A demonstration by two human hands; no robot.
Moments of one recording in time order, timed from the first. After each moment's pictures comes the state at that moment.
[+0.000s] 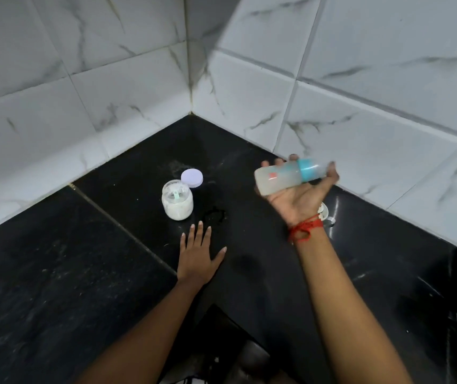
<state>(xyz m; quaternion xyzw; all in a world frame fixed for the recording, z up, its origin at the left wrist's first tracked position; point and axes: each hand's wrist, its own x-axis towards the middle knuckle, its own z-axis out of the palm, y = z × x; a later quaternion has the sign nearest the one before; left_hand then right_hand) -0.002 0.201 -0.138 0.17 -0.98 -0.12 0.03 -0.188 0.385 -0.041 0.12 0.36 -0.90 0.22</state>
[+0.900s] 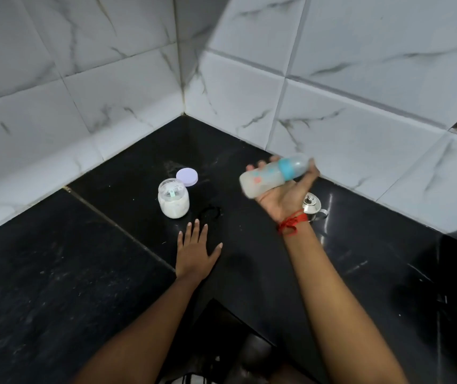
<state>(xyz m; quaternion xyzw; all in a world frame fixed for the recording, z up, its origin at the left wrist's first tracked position) 0.000 0.201 -0.139 0.18 -0.97 -0.14 0.03 -0.150 0.373 -0.013 0.10 0.49 -0.85 0.18</state>
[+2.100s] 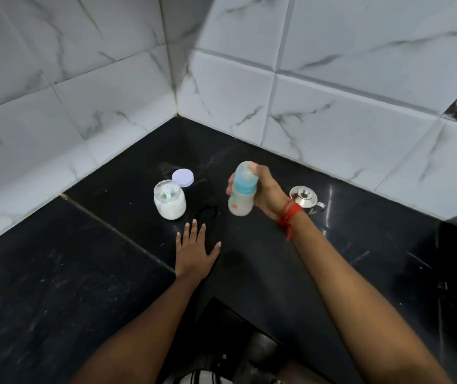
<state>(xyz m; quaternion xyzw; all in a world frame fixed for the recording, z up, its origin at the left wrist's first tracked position) 0.002 0.199 -0.138 0.18 -0.98 -0.12 0.04 -0.120 0.371 0.075 -0.14 0.50 -0.80 0.30</state>
